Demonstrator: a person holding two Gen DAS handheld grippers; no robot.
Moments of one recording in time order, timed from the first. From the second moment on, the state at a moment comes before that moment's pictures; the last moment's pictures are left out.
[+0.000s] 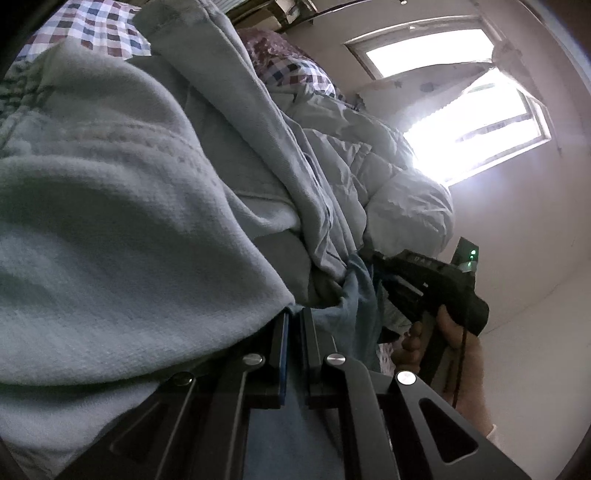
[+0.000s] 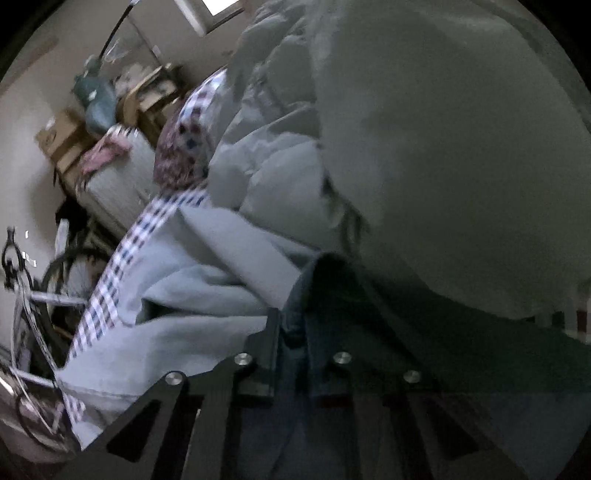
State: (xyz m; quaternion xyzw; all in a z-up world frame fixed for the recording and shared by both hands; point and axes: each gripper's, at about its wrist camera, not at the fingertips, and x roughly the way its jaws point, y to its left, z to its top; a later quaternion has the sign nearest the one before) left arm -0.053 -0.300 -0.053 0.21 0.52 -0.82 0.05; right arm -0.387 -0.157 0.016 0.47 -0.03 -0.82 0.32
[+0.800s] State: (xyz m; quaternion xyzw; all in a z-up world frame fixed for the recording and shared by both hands) left arm -0.053 -0.308 -0.056 0.22 0.52 -0.82 0.06; right arm -0.414 -0.167 0.029 0.52 -0.02 -0.81 0.27
